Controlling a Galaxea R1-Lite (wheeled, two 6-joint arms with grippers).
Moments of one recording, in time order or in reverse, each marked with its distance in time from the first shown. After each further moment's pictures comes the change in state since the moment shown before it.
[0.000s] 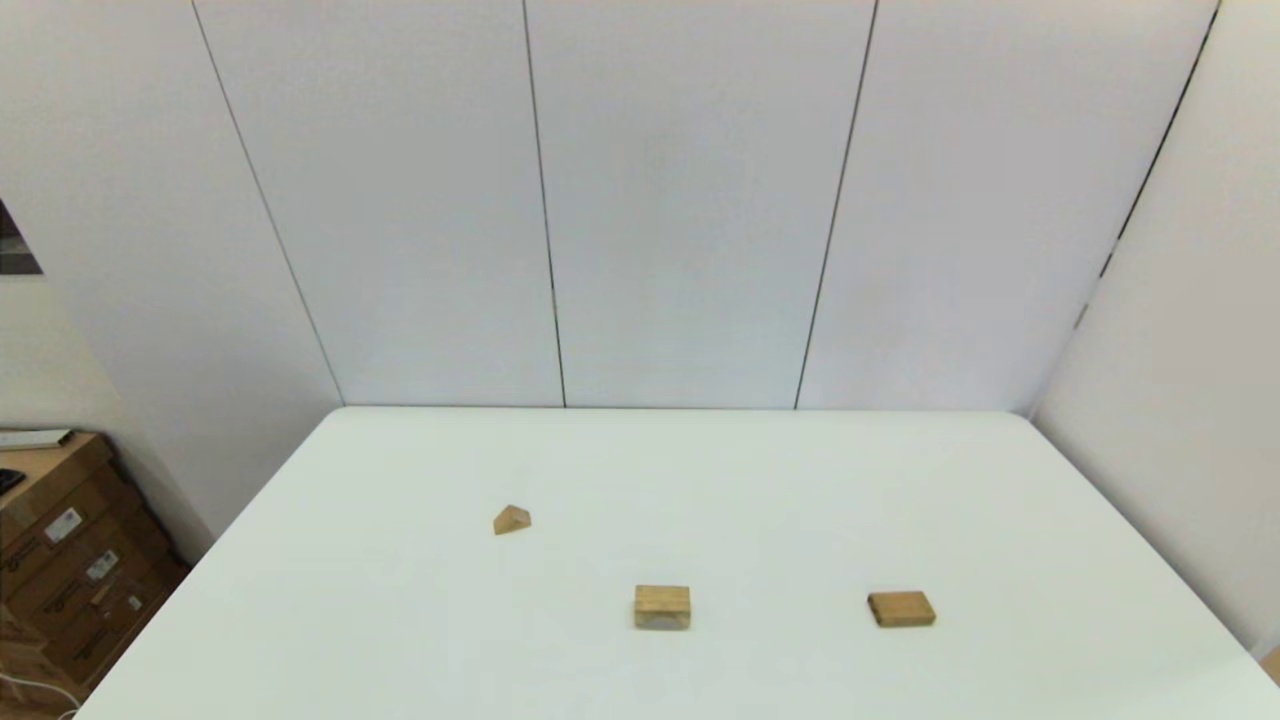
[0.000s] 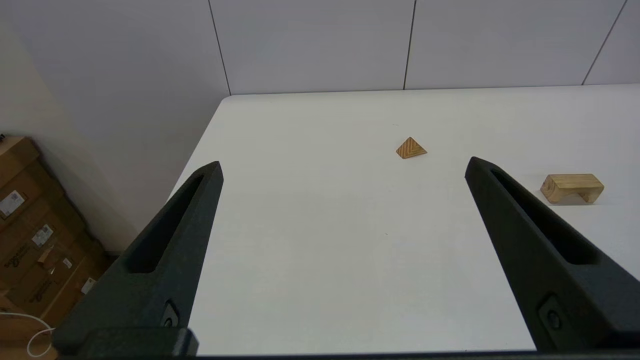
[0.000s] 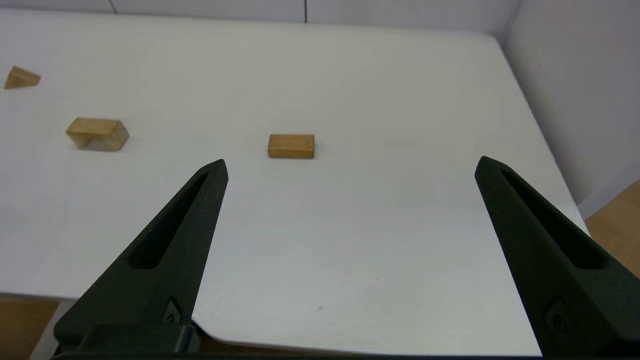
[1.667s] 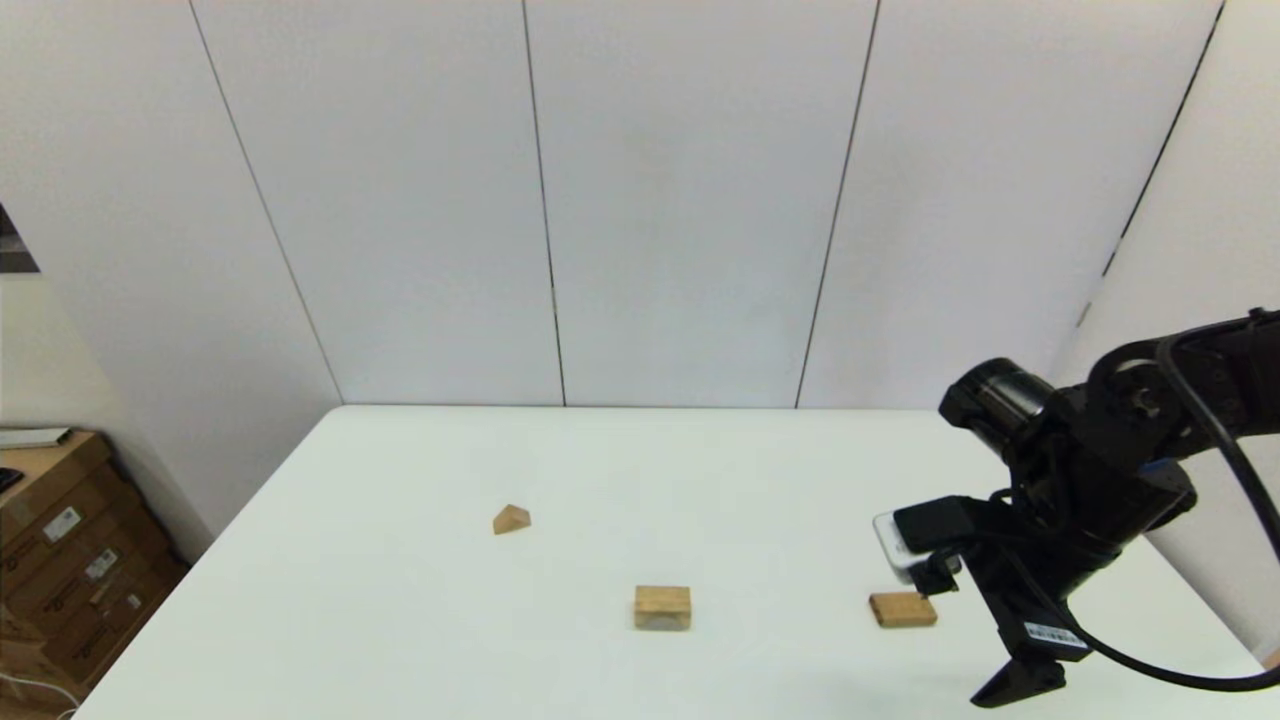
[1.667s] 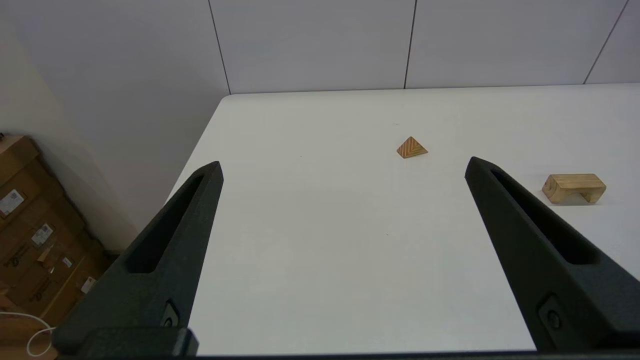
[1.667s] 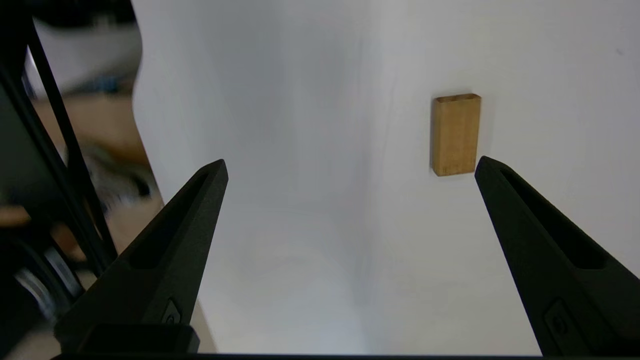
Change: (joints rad) left arm 0.000 0.000 0.000 0.000 0.000 0.000; right arm 0.234 1.584 -1.006 0.655 0.151 -1.240
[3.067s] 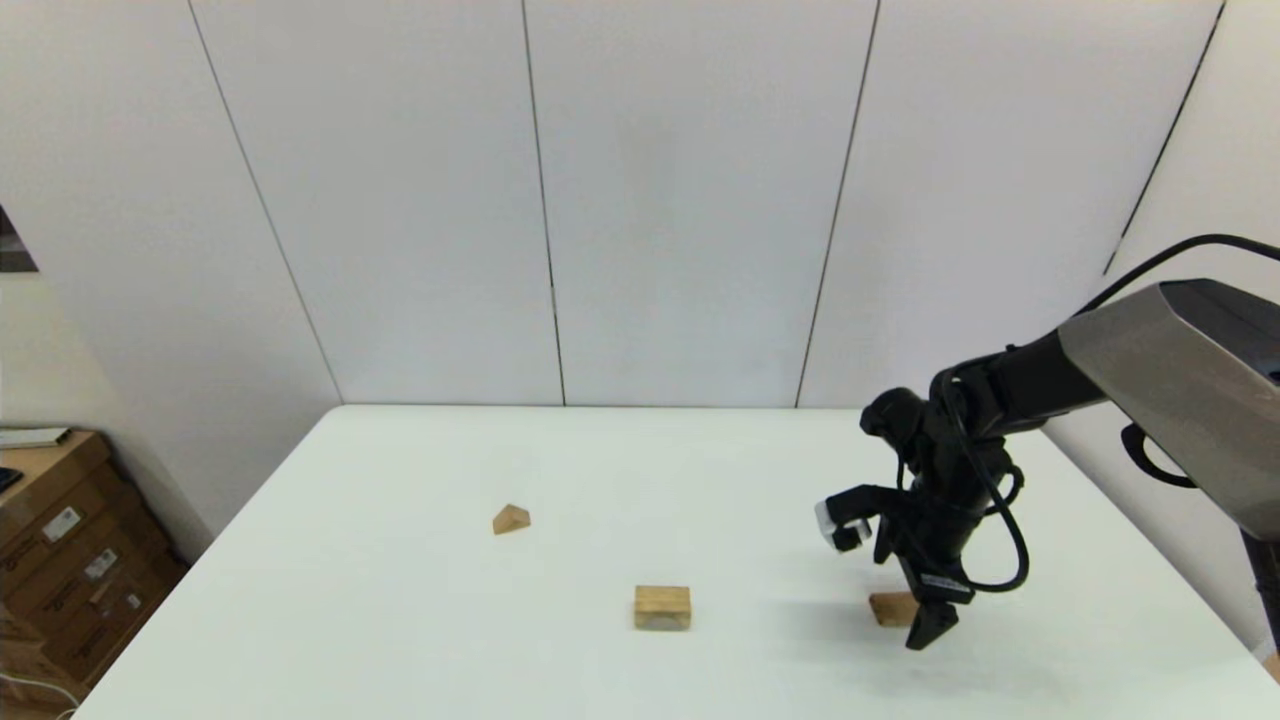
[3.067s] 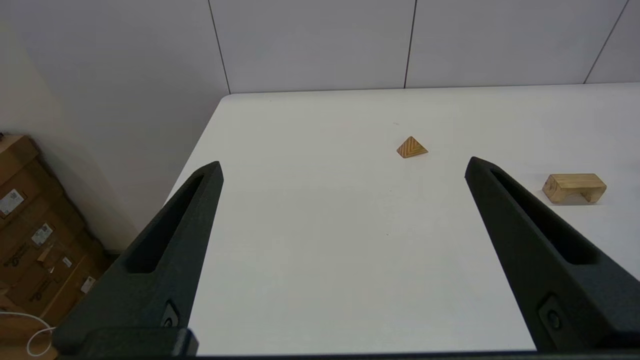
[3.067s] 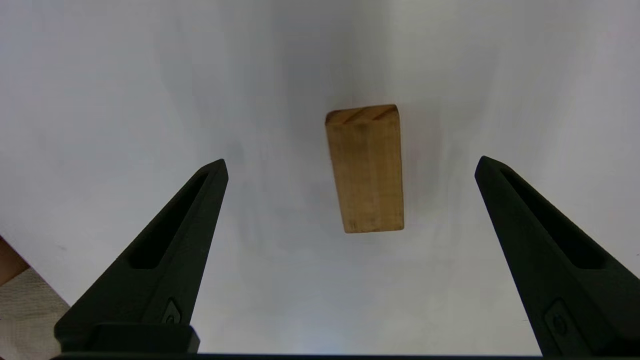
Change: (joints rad) left arm 0.000 0.000 0.000 0.000 0.000 0.000; right arm -0.078 0.471 -0.362 0.009 -0.070 0.013
